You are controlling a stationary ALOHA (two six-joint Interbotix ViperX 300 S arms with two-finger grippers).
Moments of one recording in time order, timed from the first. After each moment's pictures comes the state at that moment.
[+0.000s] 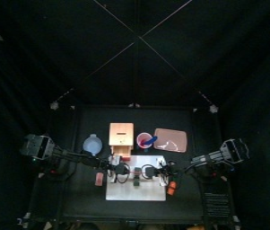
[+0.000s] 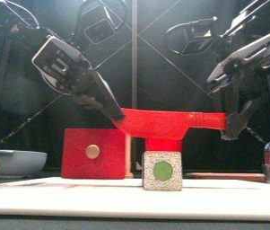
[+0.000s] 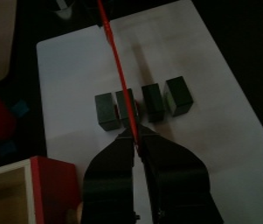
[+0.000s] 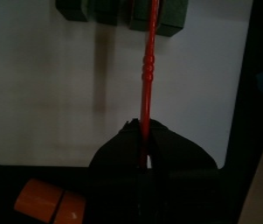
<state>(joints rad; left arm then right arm) -0.10 0.00 0.75 0.14 -0.06 0.03 0.21 -0.14 0.72 -0.19 0.61 0.21</state>
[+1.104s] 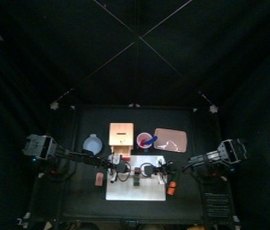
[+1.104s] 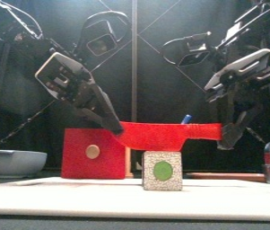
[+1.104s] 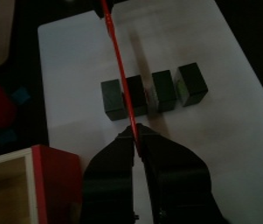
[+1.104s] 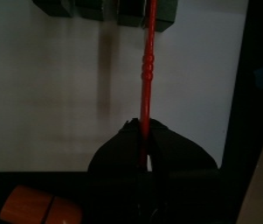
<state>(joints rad) -0.06 -0.03 0.77 0.10 -0.09 0.03 0.19 -0.16 0.72 -0.19 0.61 0.21</state>
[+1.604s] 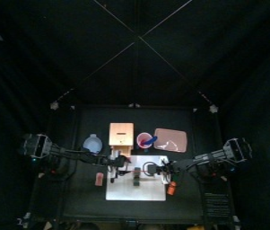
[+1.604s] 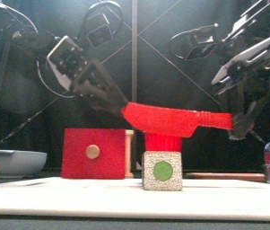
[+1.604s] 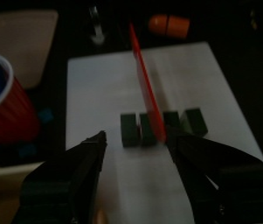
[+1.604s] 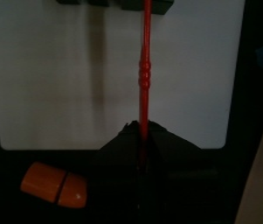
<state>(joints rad) -0.05 -0.11 0.81 0.04 -0.33 0.04 0.19 -0.26 0.76 -0.06 0.69 0.21</state>
